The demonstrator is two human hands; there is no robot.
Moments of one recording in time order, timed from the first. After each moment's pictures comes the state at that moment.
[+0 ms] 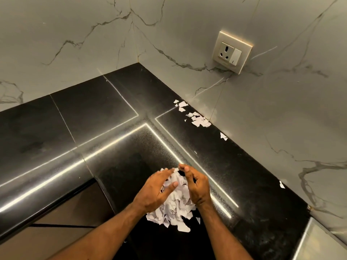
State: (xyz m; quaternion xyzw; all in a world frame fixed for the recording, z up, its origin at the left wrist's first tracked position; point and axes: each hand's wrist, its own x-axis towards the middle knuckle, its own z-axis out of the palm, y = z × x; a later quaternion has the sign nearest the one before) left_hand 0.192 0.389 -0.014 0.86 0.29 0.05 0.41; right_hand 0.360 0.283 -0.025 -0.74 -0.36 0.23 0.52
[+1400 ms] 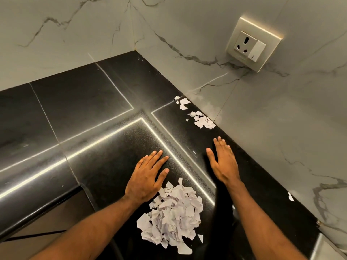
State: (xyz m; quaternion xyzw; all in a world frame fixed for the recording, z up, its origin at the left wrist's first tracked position) left_hand 0.220 0.460 -0.048 0.92 0.31 0.12 0.19; right_hand 0.511 0.324 -0.039 -0.88 -0.44 0.10 0.17
